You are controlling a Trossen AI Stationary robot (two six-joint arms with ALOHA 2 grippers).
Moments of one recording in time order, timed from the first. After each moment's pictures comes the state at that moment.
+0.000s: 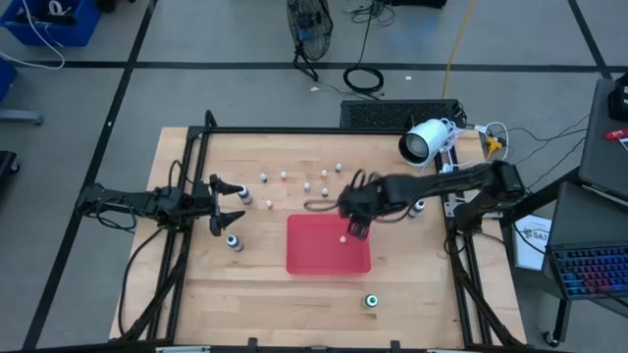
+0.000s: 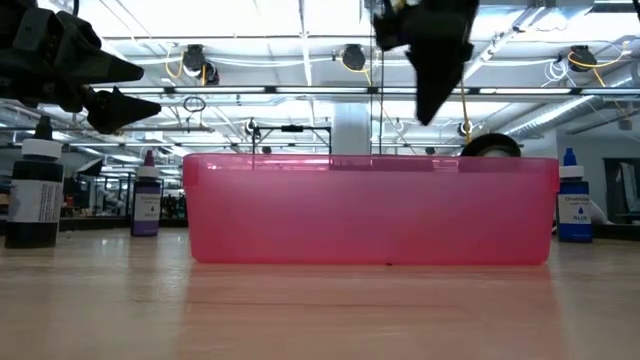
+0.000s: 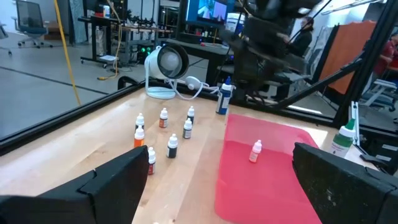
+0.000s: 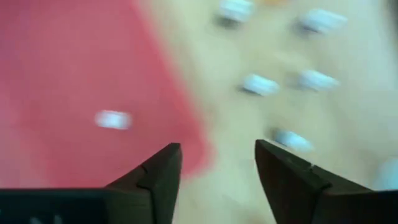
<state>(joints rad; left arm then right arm) -0.15 0.05 0.04 -0.02 -0.32 -0.19 0.08 1.64 1.42 -1.17 0.31 0.48</state>
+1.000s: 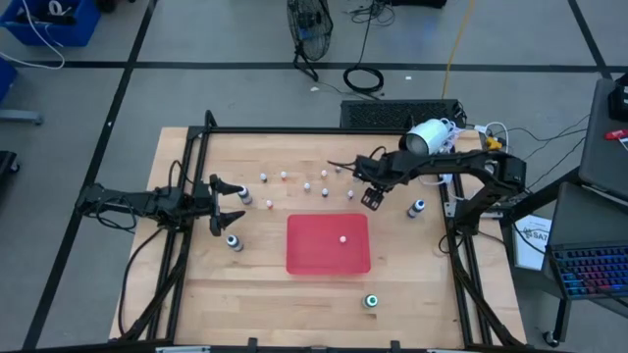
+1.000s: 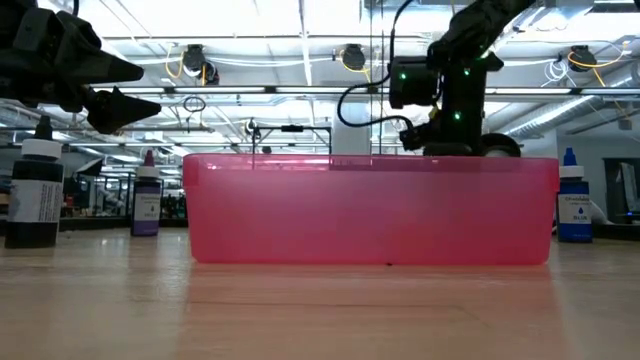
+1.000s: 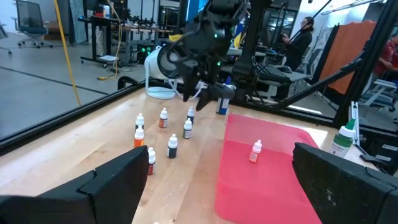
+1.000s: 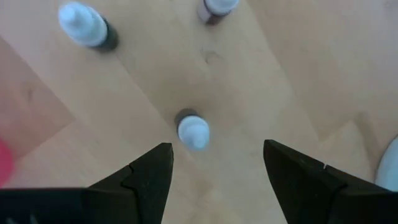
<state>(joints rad) -0.15 0.05 0.04 -0.02 -0.32 -0.19 -0.31 1.61 0.99 -0.81 0.20 0.26</state>
